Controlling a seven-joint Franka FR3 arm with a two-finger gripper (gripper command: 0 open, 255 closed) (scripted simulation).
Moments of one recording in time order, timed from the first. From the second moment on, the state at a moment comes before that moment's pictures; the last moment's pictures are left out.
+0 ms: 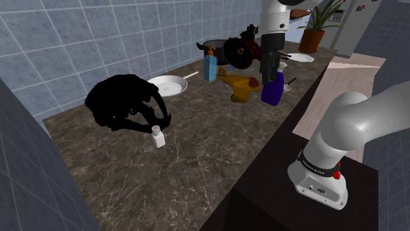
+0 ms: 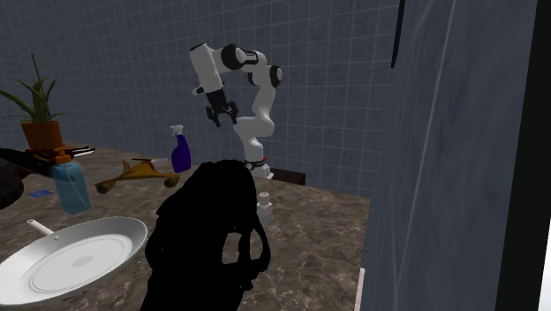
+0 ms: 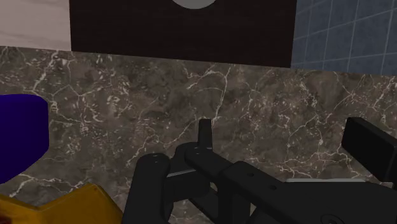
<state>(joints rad) -0.02 -0.75 -0.06 -2.45 0.12 1.45 -0.15</state>
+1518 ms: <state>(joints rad) 0.10 -0.16 0.26 -2.21 0.29 1.91 0.25</state>
